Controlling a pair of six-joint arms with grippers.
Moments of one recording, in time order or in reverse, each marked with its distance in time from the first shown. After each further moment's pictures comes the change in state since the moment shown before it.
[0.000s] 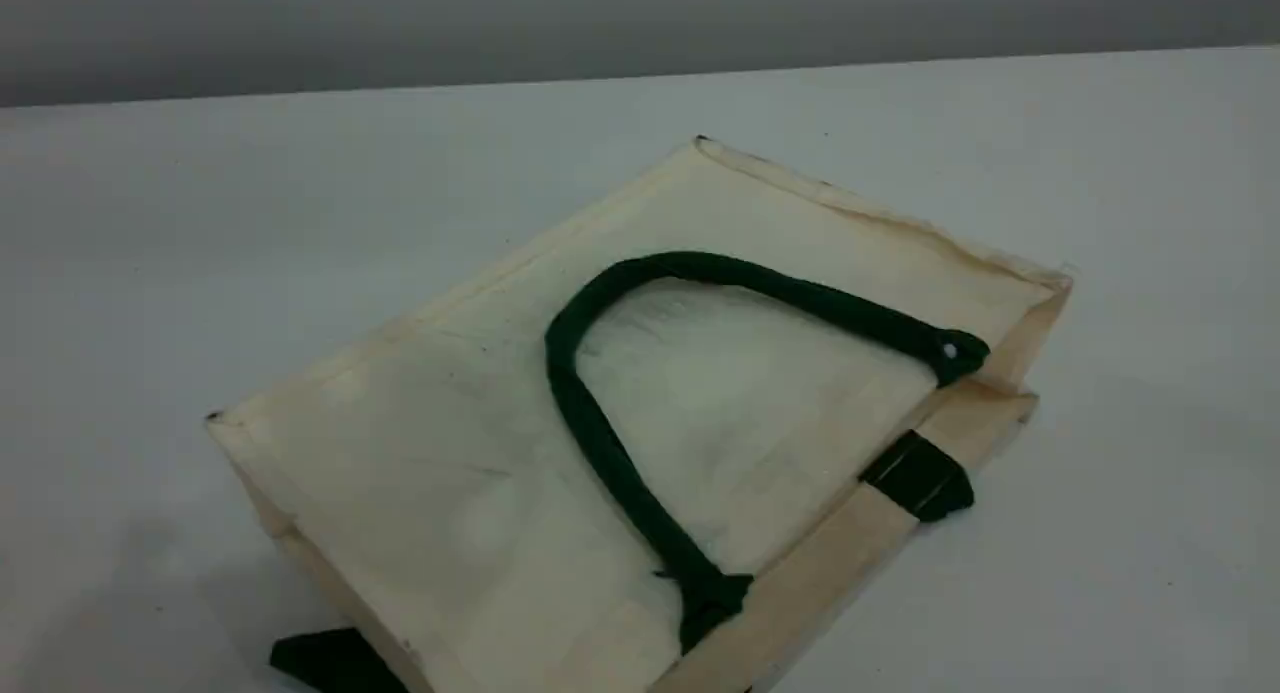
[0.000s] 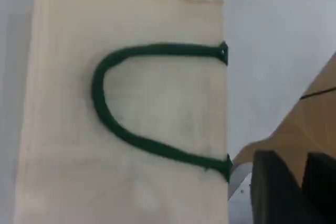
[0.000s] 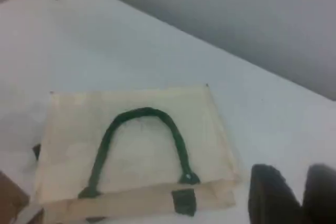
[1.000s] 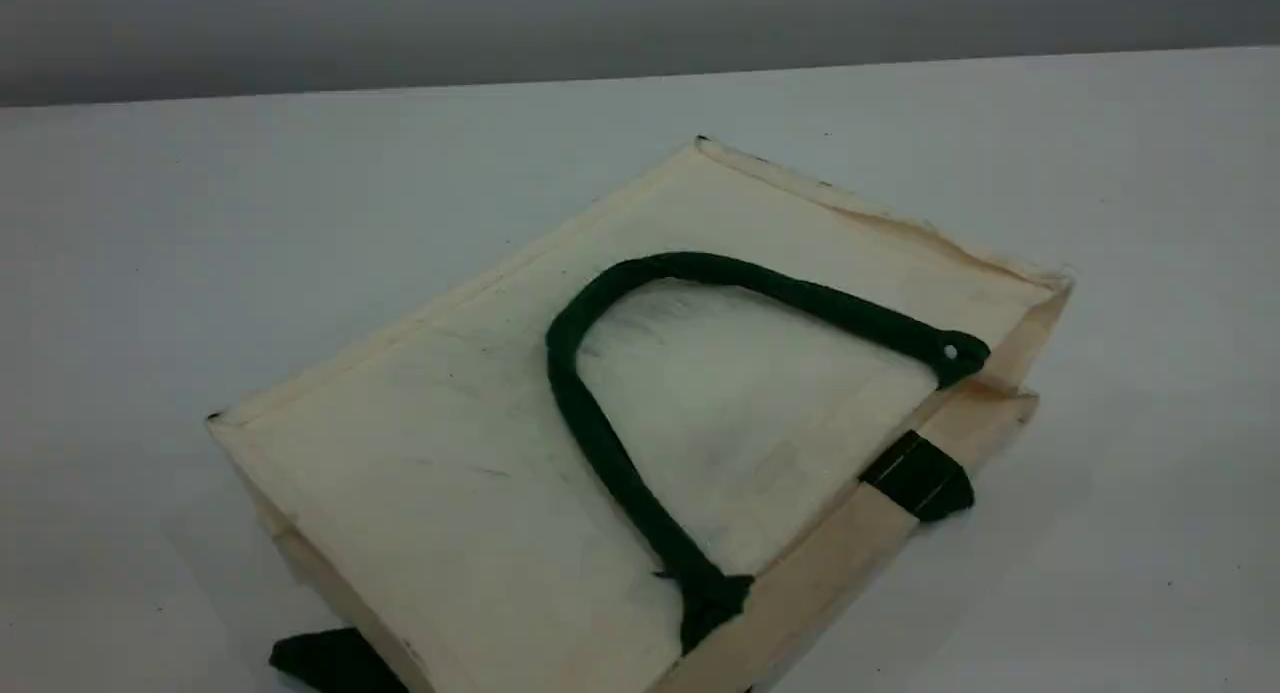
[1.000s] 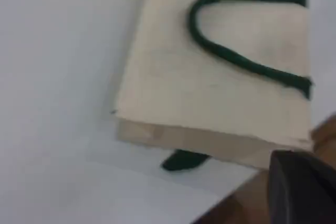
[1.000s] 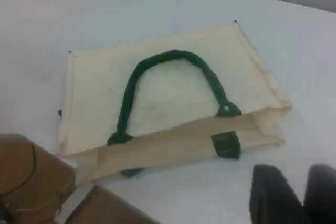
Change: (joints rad) left arm 0.003 -1.059 0.620 0.352 0.013 -0.253; right arm 0.001 -0.367 0.423 0.050 -0.032 0.128
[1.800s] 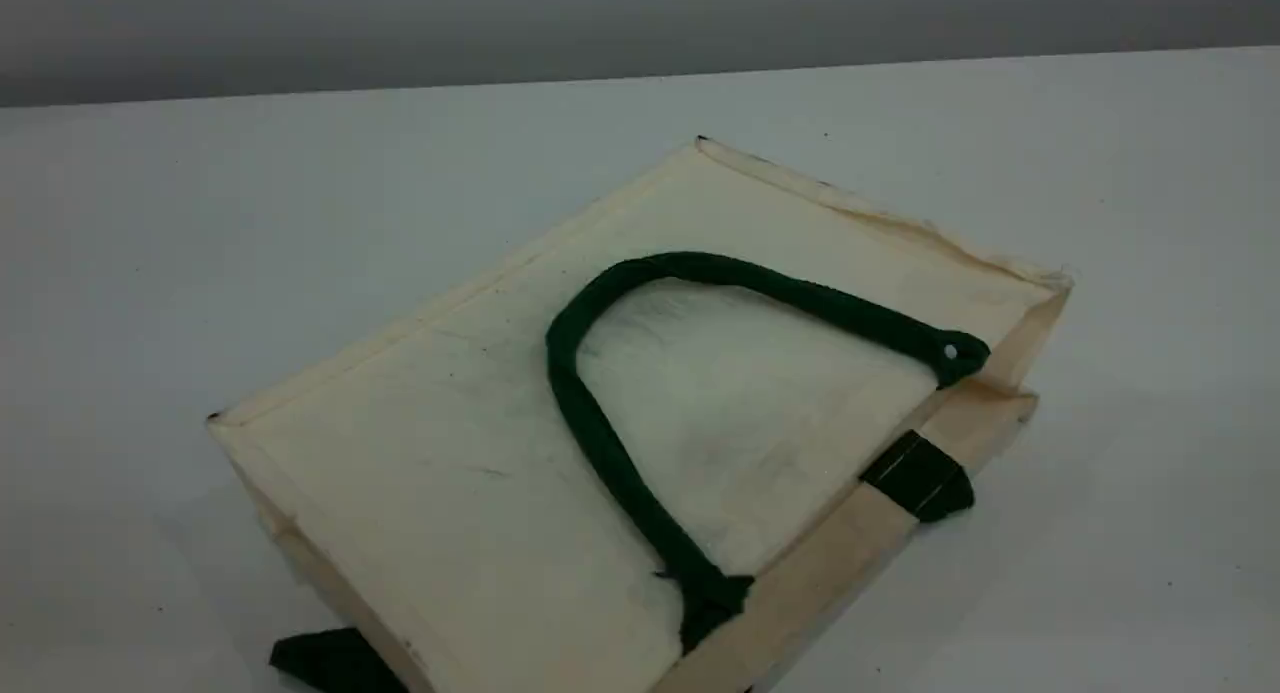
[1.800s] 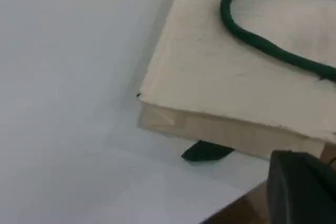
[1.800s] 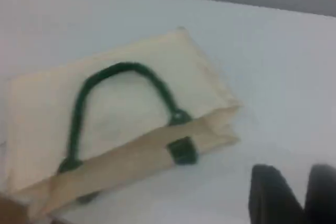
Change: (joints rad) left arm 0.000 -0.121 0.108 0.067 -0.012 -0.054; right arm -0.219 0.000 -0.001 0.000 0.002 -0.001
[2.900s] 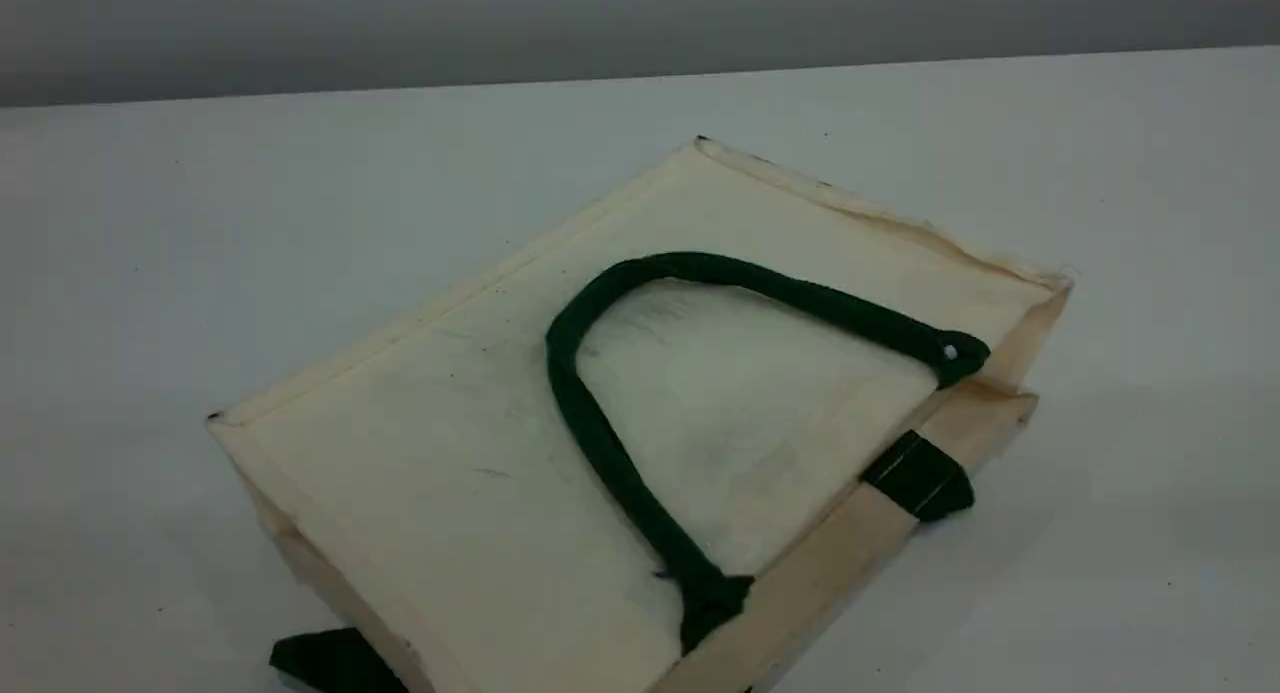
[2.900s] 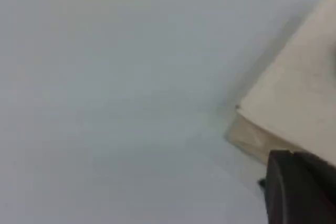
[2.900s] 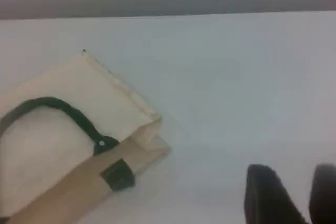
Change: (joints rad) left arm 0.420 -0.074 0.000 -0.001 0.000 0.002; right arm -0.279 0.000 0.000 0.000 0.000 -0.003
